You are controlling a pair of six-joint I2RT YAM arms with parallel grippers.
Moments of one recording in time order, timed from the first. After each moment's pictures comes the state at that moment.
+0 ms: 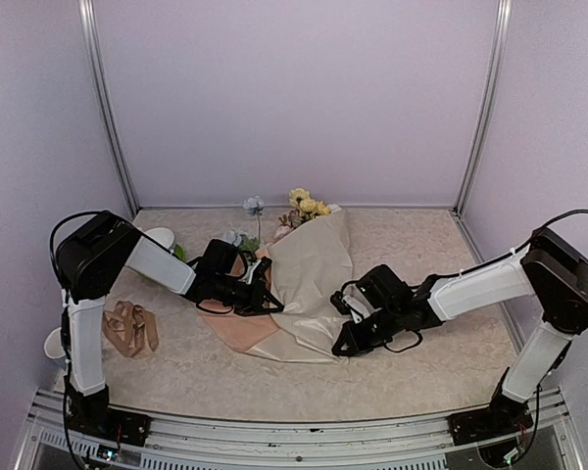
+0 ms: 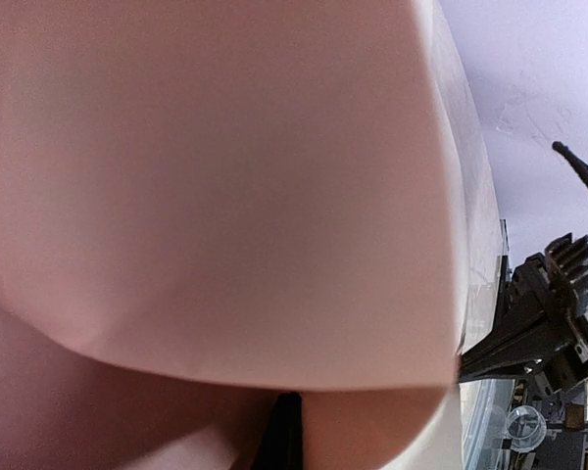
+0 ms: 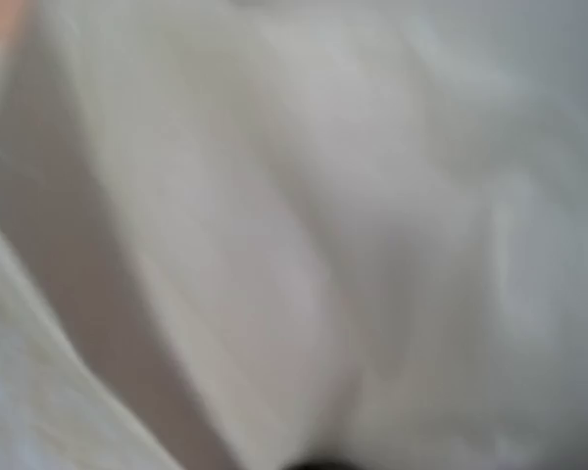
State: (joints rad) left arm -0.58 2.09 1.04 0.28 0.72 -0.54; right arm 0.85 1.69 0.79 -0.06 -0.37 0.50
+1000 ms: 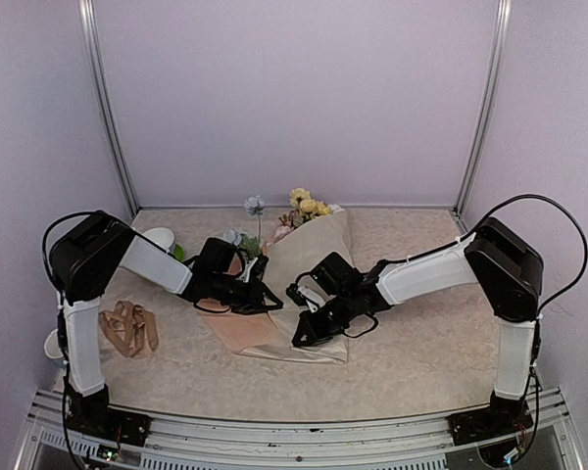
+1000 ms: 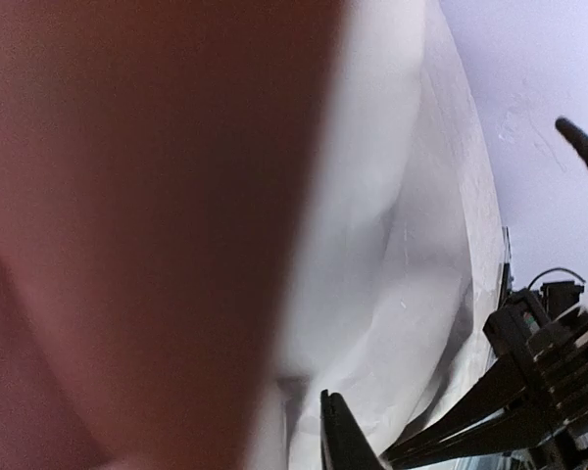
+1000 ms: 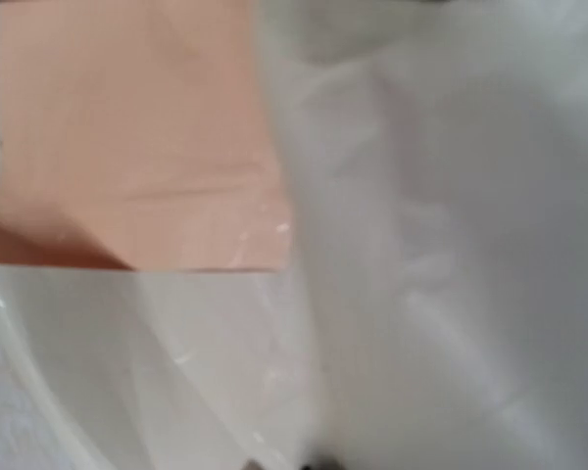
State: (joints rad) left arm -0.58 2.07 1.02 0.29 0.69 -0.55; right arm 0.91 2.00 1.17 -0.16 -0.43 0.44
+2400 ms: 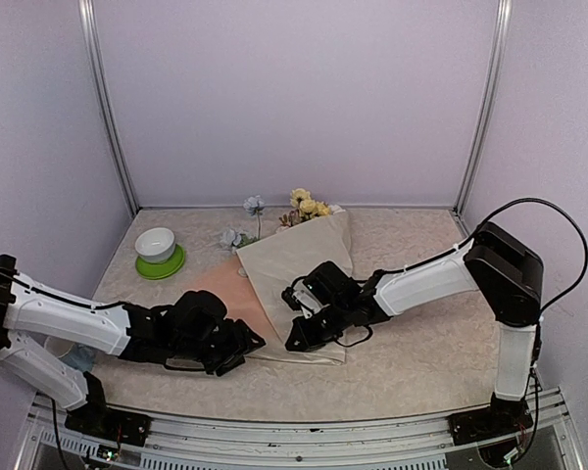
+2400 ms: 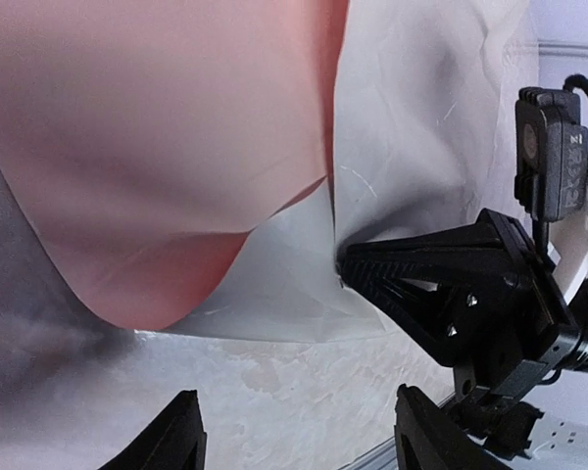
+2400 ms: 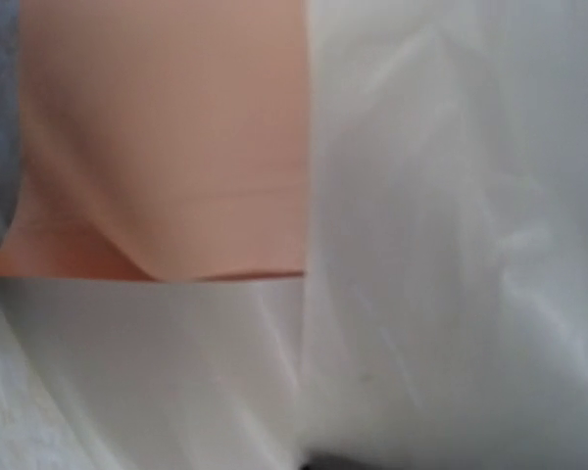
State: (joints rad) left arm -1.04 1.37 0.57 0.02 -0.05 -1.40; right arm 0.97 1.99 1.14 -0.07 -0.35 0.53
